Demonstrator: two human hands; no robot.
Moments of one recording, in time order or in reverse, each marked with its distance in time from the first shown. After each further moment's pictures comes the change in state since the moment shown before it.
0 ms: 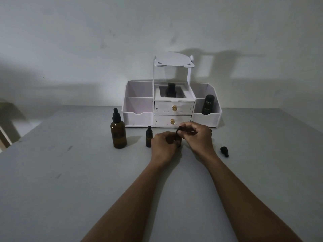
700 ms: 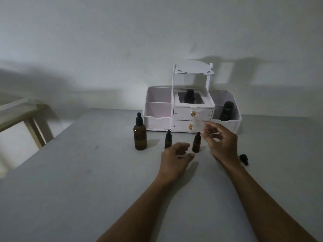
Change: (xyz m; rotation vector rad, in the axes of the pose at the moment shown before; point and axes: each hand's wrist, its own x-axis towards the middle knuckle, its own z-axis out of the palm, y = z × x) left_hand -0.028 -0.014 -0.033 0.028 -0.088 -0.025; right_hand -0.012 -0.020 -0.012 -0.117 0.109 -0.184
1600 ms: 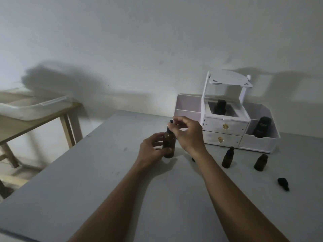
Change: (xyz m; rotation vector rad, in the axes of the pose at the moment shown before) left_hand 0.036 -0.057 -0.151 -0.023 0.215 0.098; right_hand 0.019 -0.113 0.146 0.176 -0.271 -0.001
